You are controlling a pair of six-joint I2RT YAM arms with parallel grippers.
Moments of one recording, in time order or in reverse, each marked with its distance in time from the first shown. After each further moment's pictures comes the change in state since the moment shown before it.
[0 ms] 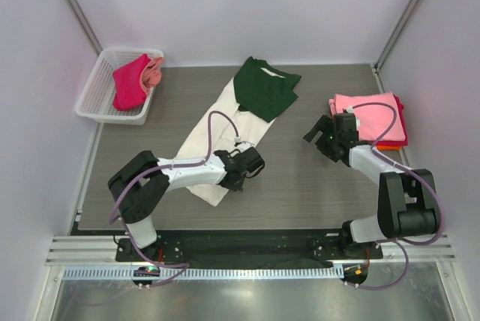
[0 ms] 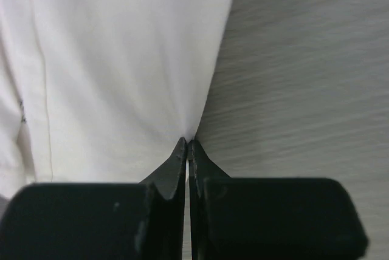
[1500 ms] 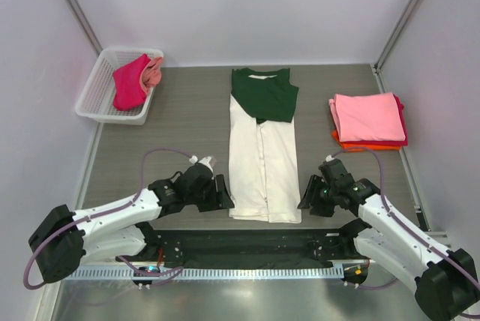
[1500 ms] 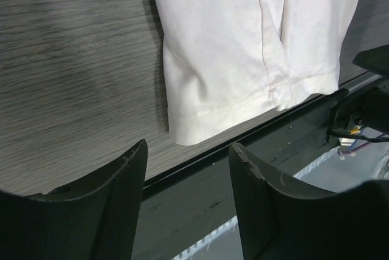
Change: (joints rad) left arm 0.074 -0.716 -0.567 0.297 0.468 -0.385; right arm 0.370 -0.653 -0.246 -0.713 -0.086 0.096
